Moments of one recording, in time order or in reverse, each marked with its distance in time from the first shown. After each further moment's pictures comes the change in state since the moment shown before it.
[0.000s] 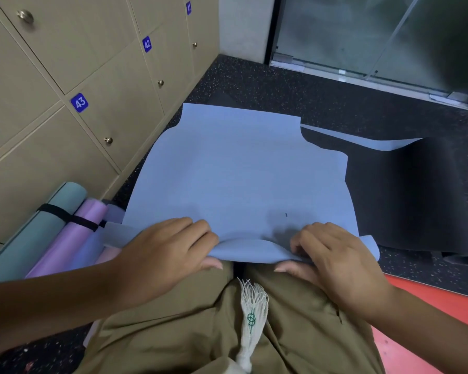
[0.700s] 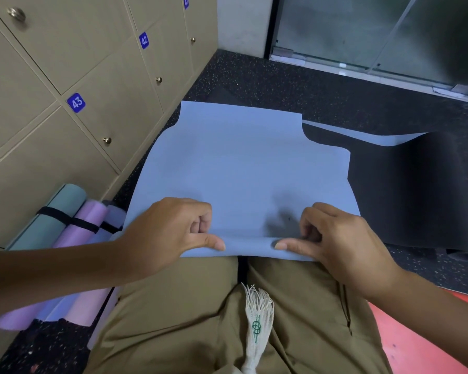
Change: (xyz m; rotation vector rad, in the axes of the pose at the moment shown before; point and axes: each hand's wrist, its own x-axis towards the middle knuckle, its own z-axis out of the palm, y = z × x) left_hand 0.027 -0.032 0.000 -0.681 -0.231 -0.551; right_hand 0.027 0.013 -0.004 0.170 -0.184 0.344
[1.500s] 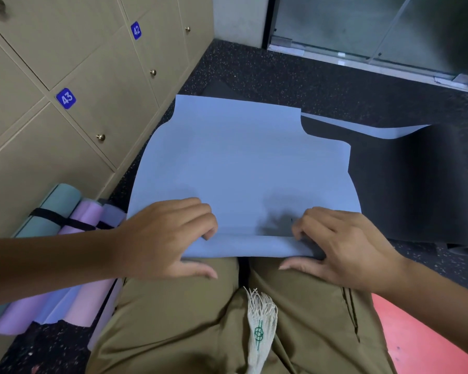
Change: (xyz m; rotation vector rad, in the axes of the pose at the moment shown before) left_hand 0.012 -0.027 -0.004 0.359 0.048 0.632; right_hand 0.012 0.020 0.005 -0.178 0.054 -0.441
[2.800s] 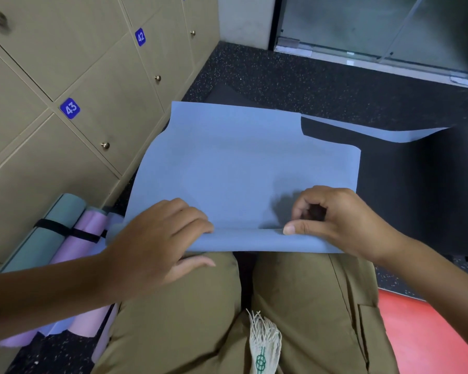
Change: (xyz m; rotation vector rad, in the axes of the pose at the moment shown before) left_hand 0.007 -0.013 -0.003 0.152 0.049 -0.160; right_hand 0.055 0.045 -0.003 0.645 -0.228 0.506
